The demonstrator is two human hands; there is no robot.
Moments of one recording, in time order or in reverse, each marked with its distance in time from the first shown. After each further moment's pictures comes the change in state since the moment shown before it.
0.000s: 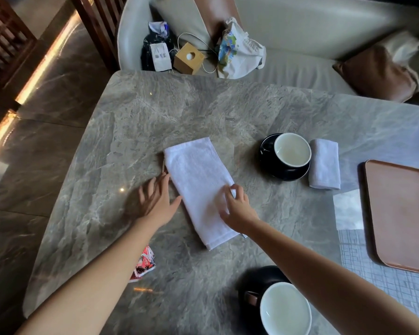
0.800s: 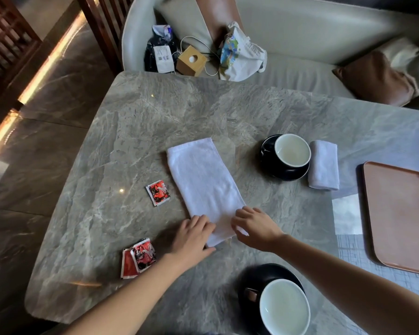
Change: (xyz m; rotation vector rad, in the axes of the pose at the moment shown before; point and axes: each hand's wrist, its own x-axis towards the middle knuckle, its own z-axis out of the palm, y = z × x) left_hand -0.083 0.047 0.042 0.227 -0.075 0.544; right_hand -0.041 0.049 -0.007 -0.341 0.039 -0.528
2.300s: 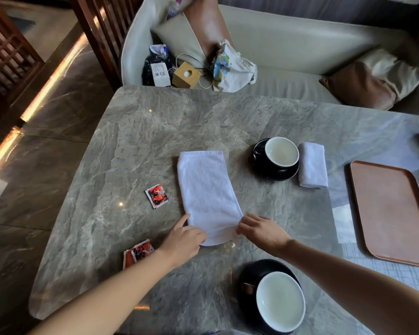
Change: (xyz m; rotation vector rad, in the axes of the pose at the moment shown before) left_hand -0.022 -0.007 -0.040 0.181 -0.068 0.200; right_hand -0.036 0.003 0.002 -0.098 0.172 -0.087
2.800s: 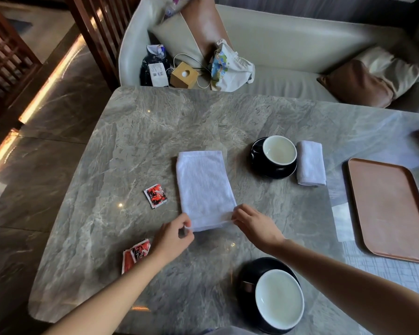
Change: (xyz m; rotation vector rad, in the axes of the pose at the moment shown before) left_hand -0.009 -0.010 0.016 -0.855 0.241 -0.518; right_hand 0.009 -0.014 -0.003 0.272 0.099 0.244
